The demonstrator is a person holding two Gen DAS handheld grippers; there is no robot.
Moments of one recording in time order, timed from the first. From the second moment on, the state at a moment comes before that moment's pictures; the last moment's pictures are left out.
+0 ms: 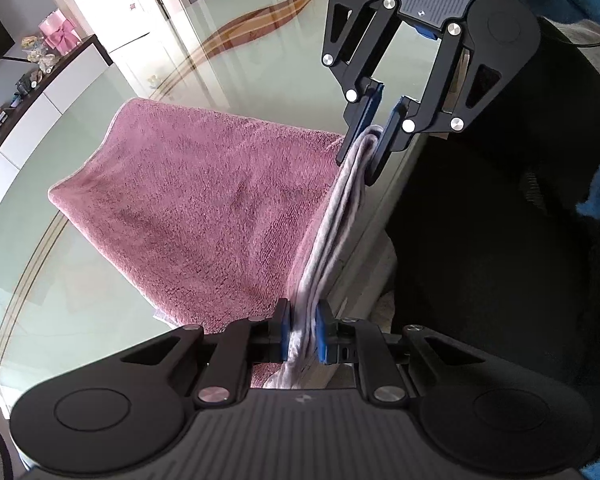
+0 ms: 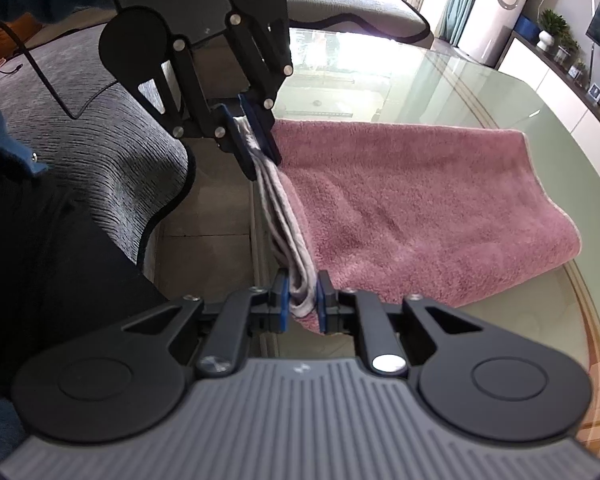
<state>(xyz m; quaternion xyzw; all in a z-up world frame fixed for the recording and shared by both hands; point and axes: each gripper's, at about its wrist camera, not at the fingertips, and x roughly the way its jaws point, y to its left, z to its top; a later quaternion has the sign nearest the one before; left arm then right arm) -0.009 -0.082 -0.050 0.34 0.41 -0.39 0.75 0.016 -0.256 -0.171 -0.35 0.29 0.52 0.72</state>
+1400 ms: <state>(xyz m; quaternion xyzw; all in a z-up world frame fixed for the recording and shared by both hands) 0.170 -0.006 -0.069 0.18 0.44 -0.38 0.79 0.034 -0.265 -0.164 -0.28 0.33 0.53 0.73</state>
